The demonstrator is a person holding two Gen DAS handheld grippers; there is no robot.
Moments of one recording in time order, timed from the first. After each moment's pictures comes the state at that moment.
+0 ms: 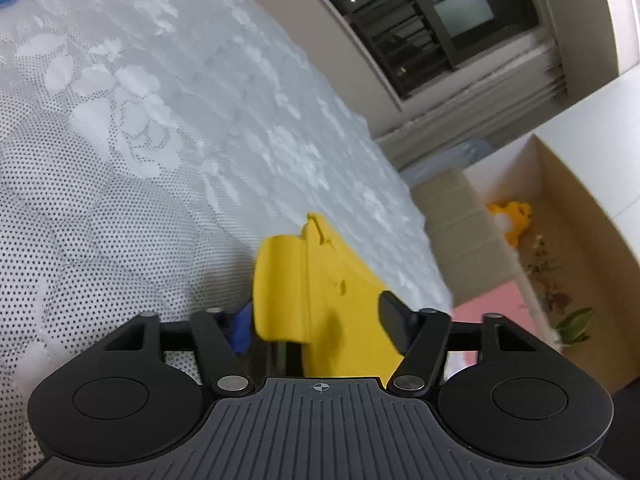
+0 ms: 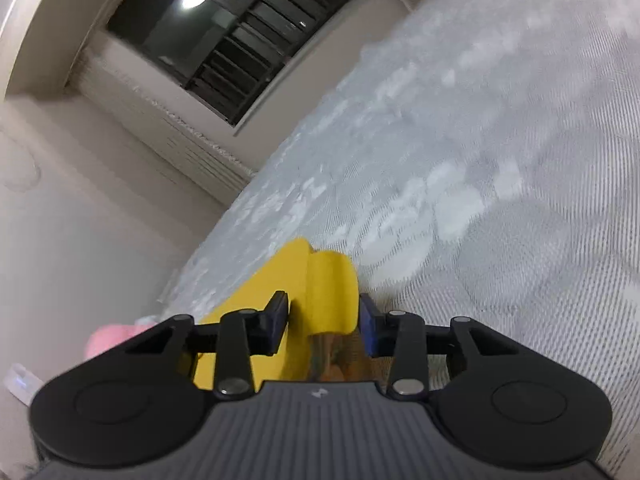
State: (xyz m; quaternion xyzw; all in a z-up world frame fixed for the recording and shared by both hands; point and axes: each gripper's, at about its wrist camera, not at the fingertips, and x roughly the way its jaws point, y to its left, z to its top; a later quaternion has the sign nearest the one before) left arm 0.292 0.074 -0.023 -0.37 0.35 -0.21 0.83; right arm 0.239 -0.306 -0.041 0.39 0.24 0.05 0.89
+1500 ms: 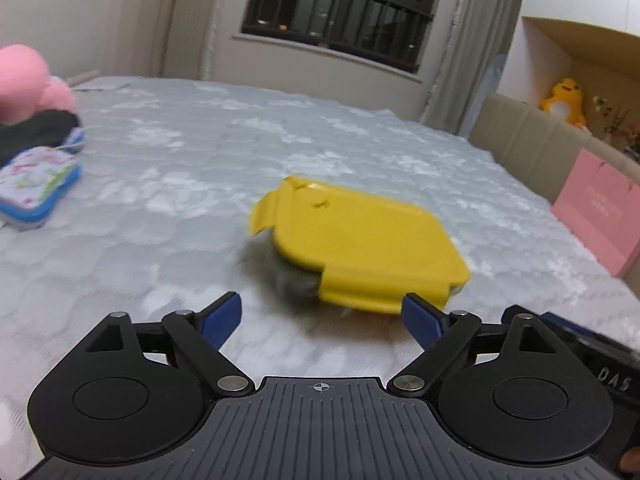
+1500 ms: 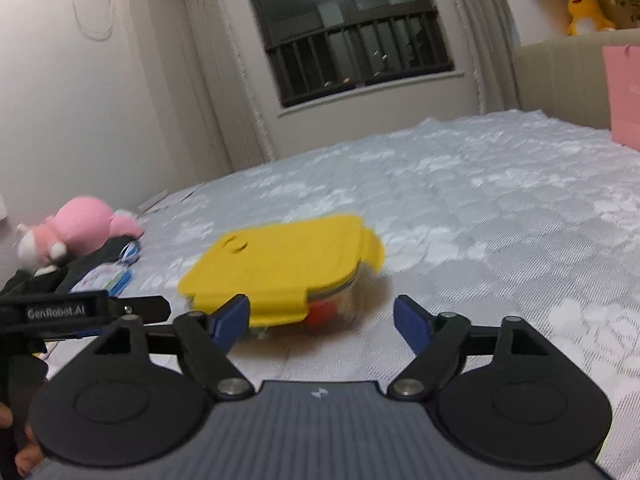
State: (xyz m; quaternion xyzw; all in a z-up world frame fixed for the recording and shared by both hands) left arm 0.124 0.003 0.039 -0.08 0.30 -0.10 0.95; right arm 0.088 -0.239 0.023 0.14 0.23 0.07 0.96
